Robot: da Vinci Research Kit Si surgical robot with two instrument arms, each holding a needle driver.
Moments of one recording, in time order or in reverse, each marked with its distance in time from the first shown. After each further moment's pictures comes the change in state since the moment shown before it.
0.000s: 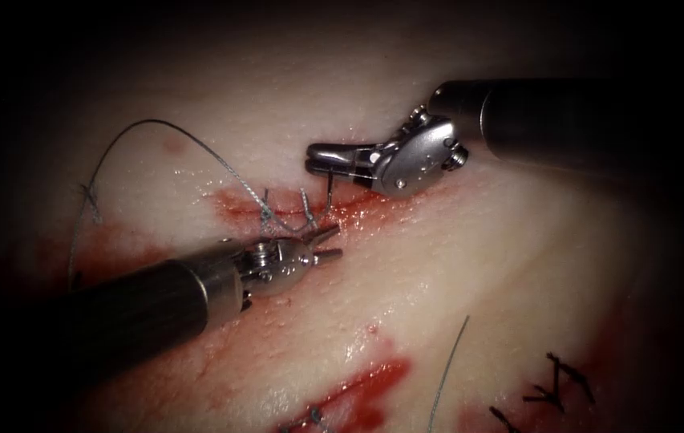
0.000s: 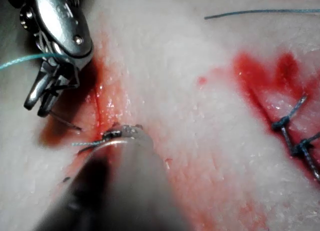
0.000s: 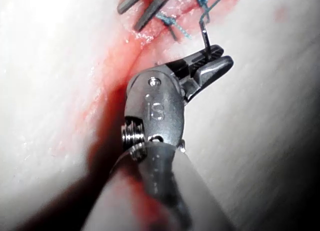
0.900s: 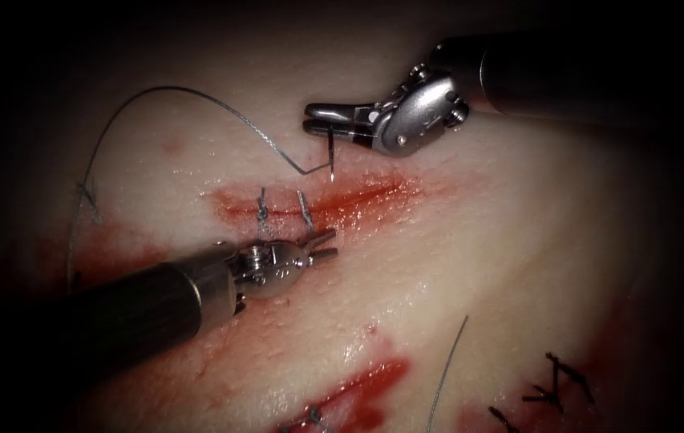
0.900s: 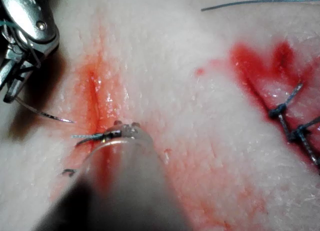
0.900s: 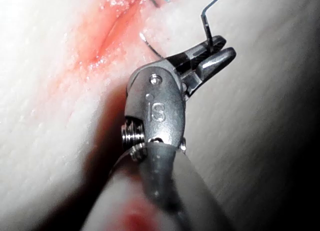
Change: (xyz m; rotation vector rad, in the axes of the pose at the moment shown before) right arm -0.001 0.003 0.002 -0.021 0.079 0.062; left arm -0.002 0.000 -0.001 0.006 -0.004 0.021
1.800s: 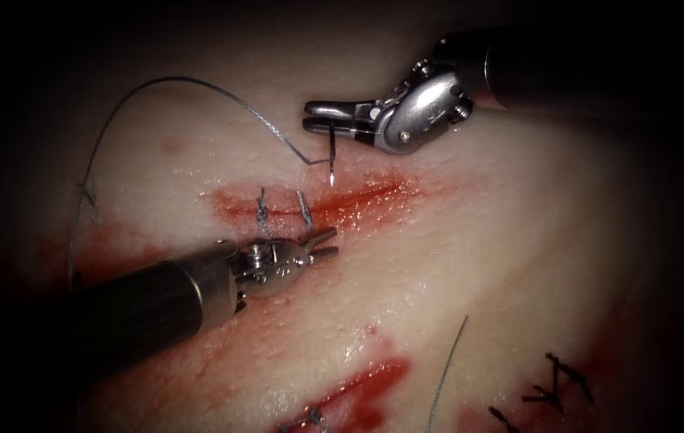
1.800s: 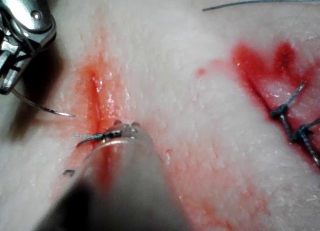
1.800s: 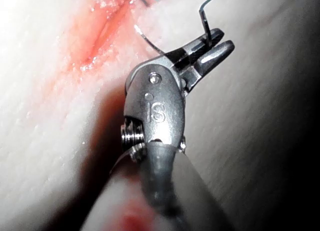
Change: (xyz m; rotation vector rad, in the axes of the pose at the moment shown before) right arm 0.002 0.001 0.001 -0.004 0.045 0.101; left arm 0.000 0.000 0.000 0.001 -0.001 0.003
